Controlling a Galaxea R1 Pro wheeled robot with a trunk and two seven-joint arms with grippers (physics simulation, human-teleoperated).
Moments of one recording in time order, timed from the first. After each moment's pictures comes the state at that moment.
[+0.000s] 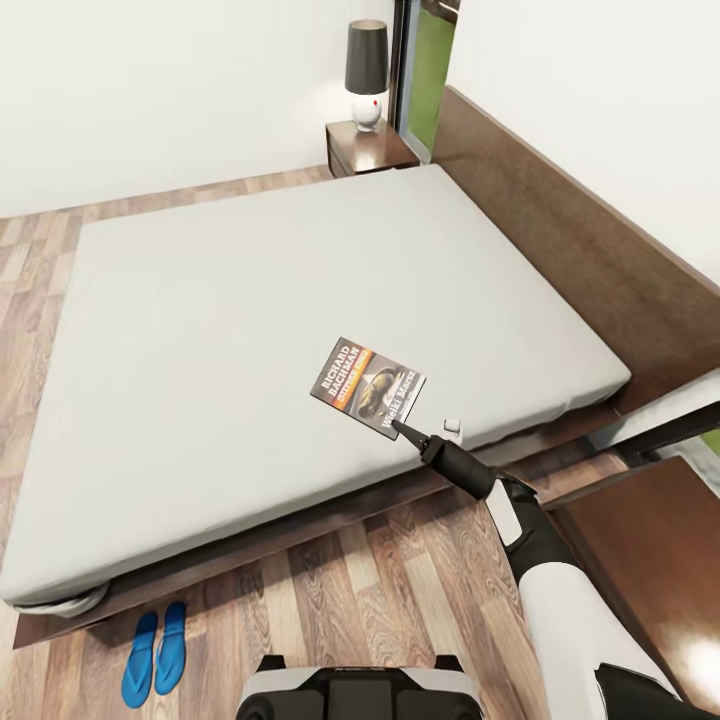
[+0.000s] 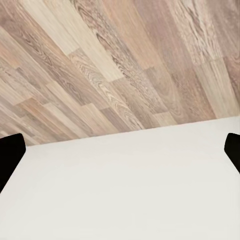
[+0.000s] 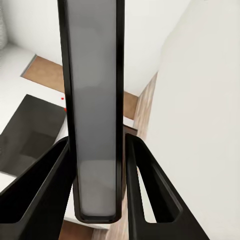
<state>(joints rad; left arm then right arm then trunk) -0.09 0.25 -0.57 -0.02 0.48 -0.11 0.19 -0.79 0.08 -0.26 -0.74 -0.34 0.37 1.19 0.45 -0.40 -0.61</state>
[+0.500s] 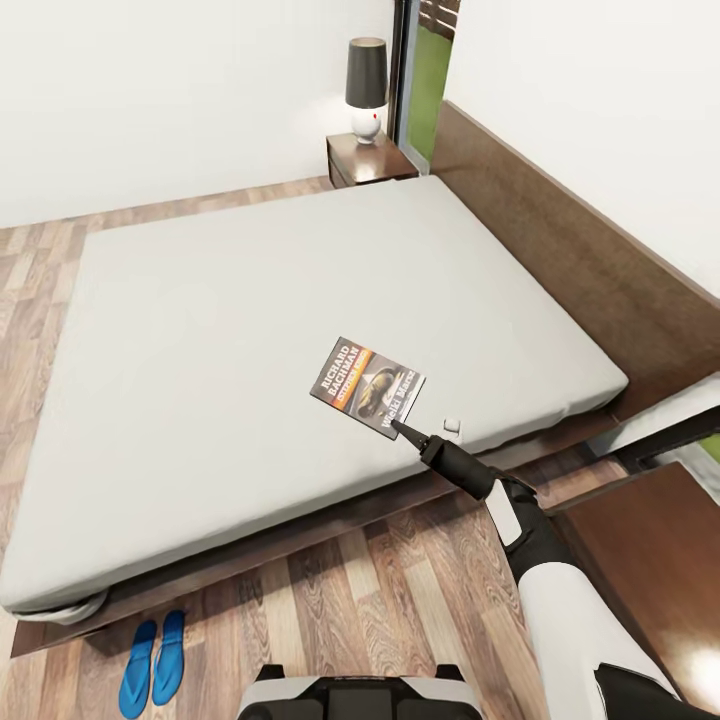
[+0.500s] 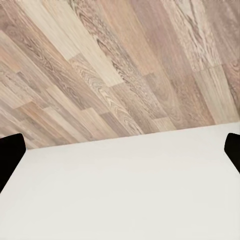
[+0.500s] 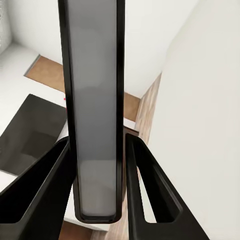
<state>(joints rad) -0.09 0.24 -0.57 -0.02 0.48 -0.11 0.19 -0.79 0.09 -0.26 -0.74 -0.34 0.36 1.19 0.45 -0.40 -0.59</state>
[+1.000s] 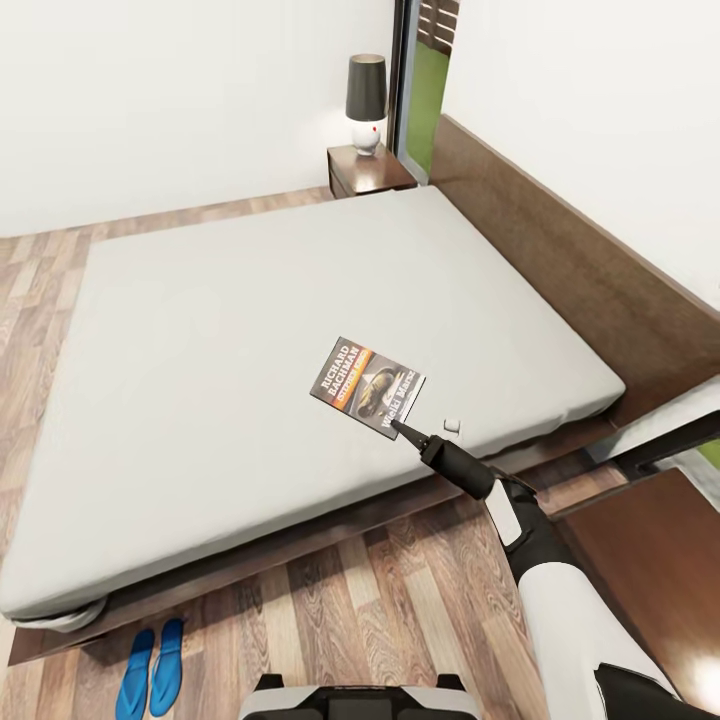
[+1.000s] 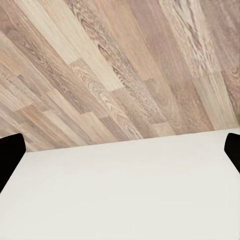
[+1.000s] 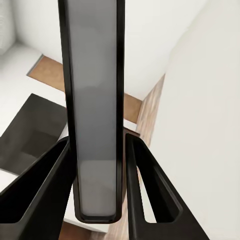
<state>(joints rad) -0.09 0.24 -0.57 -0.02 0.48 -0.11 0.19 -0.79 0.09 -0.26 -0.74 -0.34 0.36 1.19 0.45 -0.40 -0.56</state>
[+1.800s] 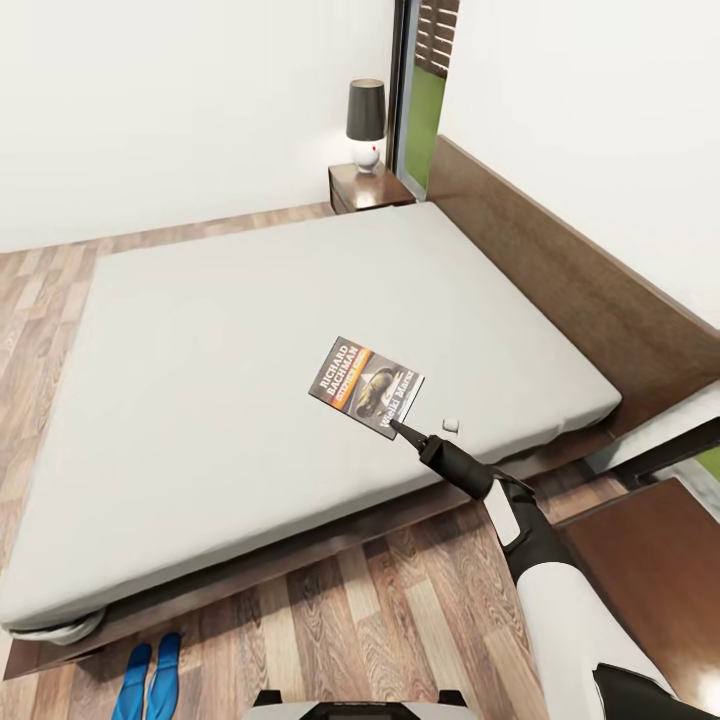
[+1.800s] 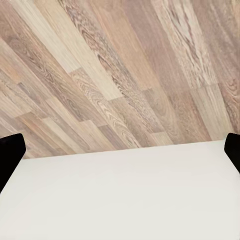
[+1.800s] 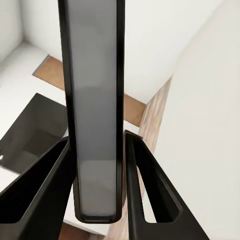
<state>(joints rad) -0.09 0.24 -0.57 -0.02 0.48 -0.11 0.19 -0.79 0.09 -0.26 -0.74 -0.34 0.36 1.19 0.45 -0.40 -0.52</state>
